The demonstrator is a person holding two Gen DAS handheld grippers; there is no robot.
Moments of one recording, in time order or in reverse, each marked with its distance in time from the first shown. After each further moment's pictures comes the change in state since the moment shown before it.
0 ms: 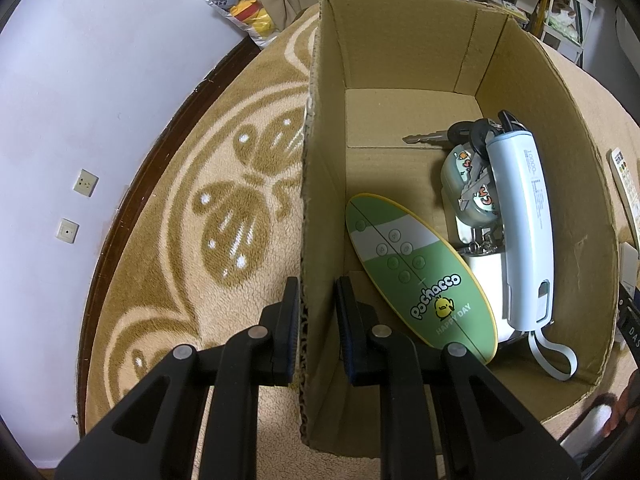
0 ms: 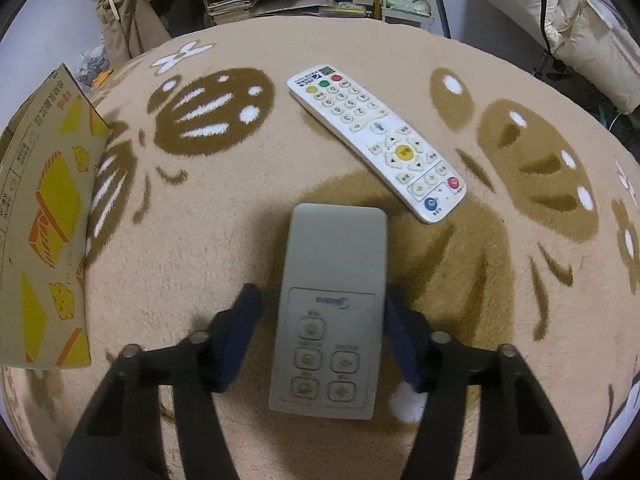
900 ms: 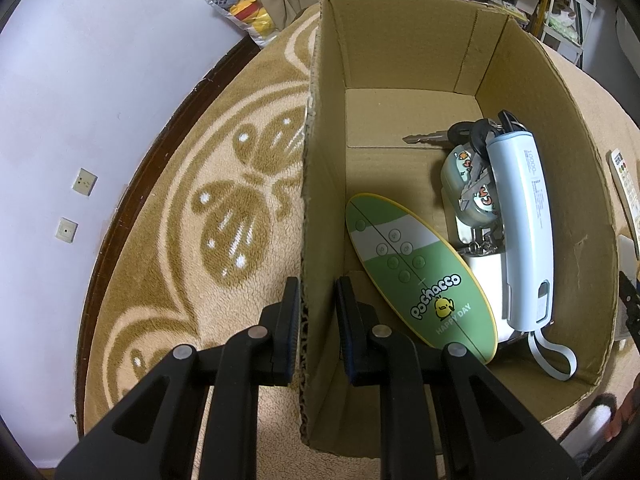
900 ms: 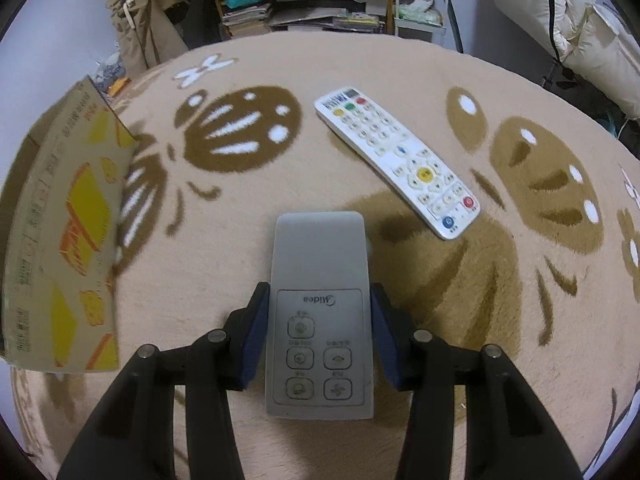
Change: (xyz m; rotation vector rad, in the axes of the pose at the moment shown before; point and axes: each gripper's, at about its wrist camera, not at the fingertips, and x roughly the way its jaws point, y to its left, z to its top) left arm 0.001 0.000 0.001 -0.005 0.002 -0.005; right arm -0.017 0.015 0.010 -0.009 -0.042 0.076
